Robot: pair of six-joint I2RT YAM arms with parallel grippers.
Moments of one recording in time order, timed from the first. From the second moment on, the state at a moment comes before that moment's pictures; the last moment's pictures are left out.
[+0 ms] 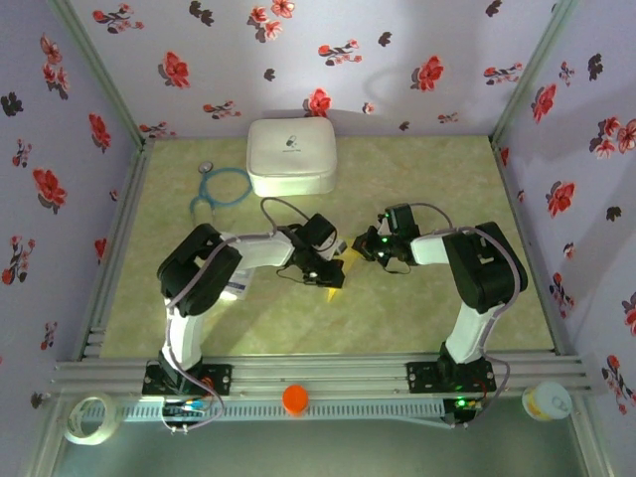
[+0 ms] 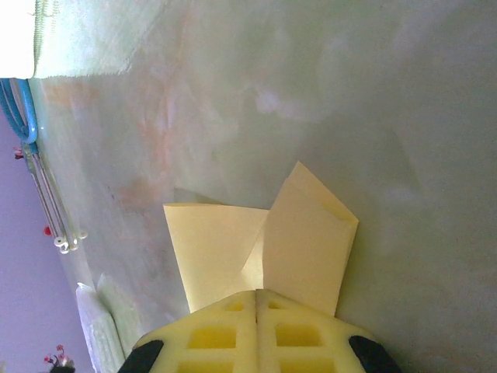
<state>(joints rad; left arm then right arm) -0.85 1.96 1.16 -0.38 0.52 -0.55 0.35 1.81 0.75 0.17 -0.56 0.93</state>
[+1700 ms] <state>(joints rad) -0.67 1.86 0.96 -0.04 0.60 -0.76 0.43 1.56 0.62 0.08 -0.55 0.95</state>
